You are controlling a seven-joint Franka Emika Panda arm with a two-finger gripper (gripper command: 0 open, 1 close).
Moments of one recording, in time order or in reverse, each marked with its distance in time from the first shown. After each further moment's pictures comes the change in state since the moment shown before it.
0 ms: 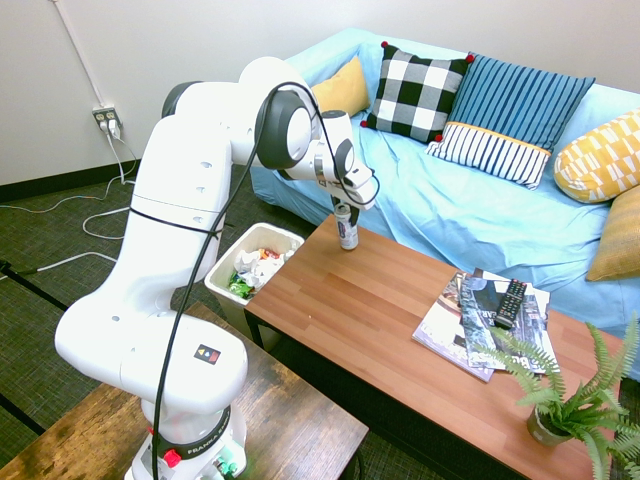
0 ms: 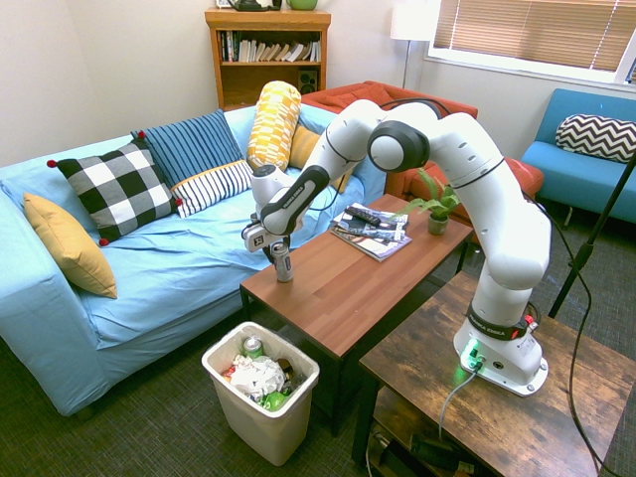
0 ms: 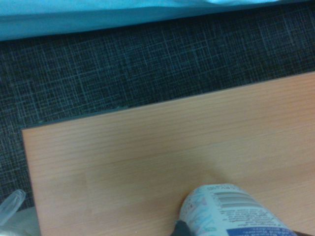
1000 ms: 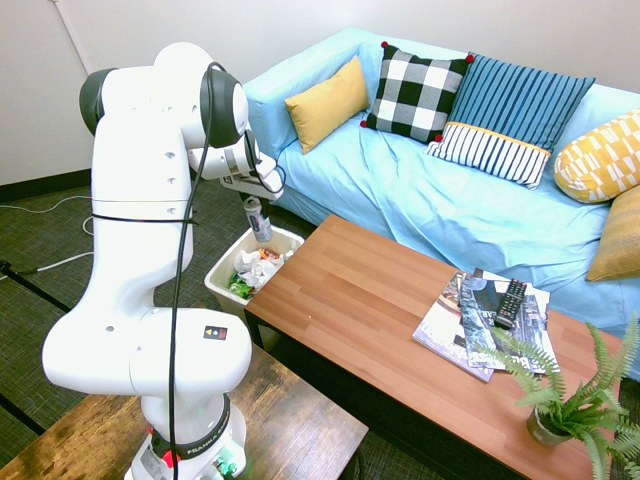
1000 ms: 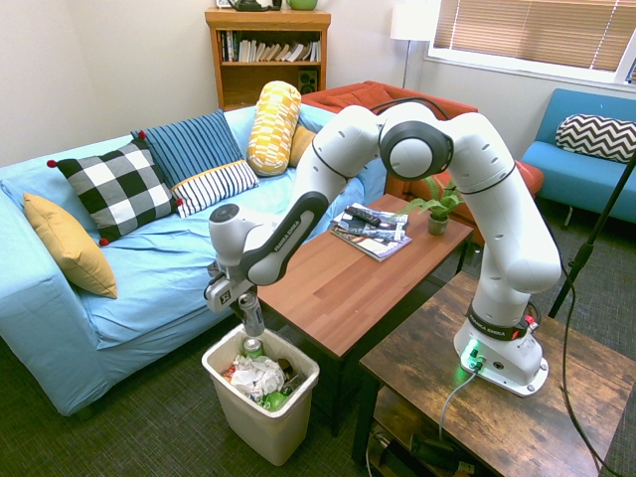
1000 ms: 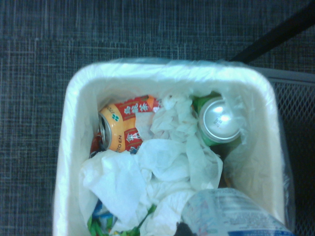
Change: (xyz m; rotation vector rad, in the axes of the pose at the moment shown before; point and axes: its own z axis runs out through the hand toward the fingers) arm -0.271 -0.012 -0.024 0.016 -0.038 -0.320
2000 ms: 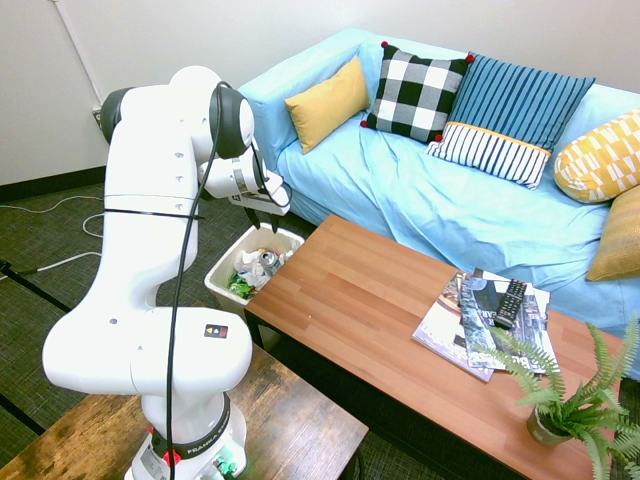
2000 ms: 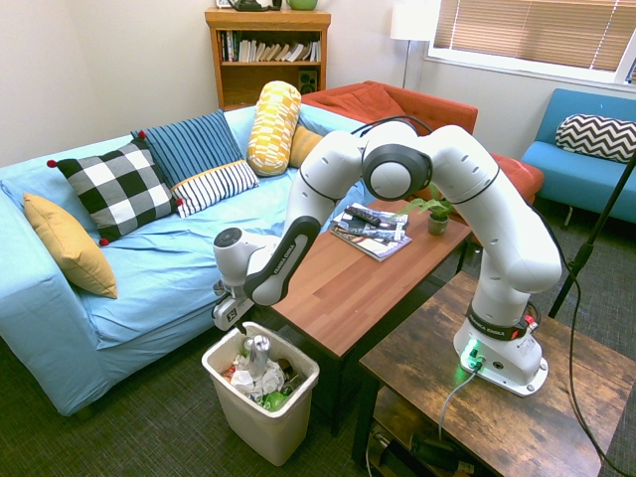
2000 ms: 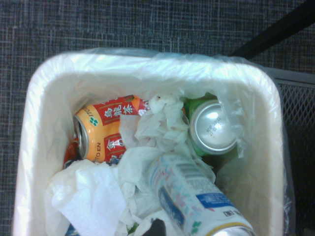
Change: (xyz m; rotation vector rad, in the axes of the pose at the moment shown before) arm 0.019 -0.003 0.032 0.000 0.026 -0.015
